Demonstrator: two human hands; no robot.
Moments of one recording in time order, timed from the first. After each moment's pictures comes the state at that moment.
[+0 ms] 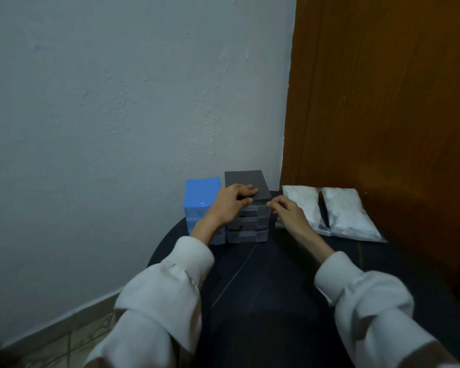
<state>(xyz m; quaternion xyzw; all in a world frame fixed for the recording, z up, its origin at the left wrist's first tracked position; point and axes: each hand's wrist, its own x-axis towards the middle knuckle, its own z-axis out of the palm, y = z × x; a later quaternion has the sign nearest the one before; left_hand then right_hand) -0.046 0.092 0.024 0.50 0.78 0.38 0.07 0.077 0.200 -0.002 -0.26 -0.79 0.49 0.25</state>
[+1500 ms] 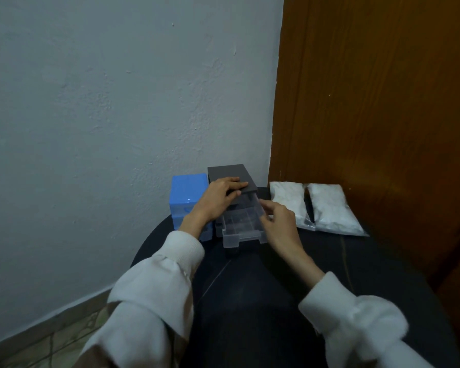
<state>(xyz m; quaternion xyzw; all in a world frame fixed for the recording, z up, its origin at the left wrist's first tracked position) -0.052 0.101 0.021 0.54 0.78 0.30 -0.01 0.108 0.160 0.005 -0.28 -0.82 0.40 0.29</state>
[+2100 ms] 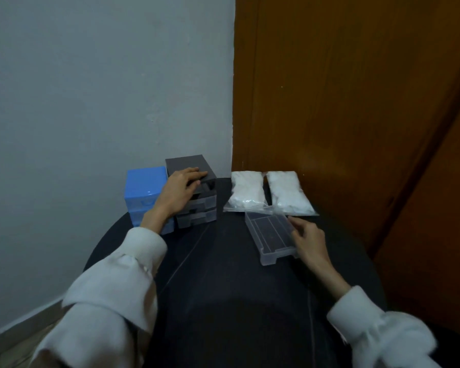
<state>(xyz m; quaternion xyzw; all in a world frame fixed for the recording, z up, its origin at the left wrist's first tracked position) -0.047 0.108 0.013 0.55 0.78 0.31 -0.07 0.227 0.210 -0.035 -0.43 -0.78 0.34 0.29</state>
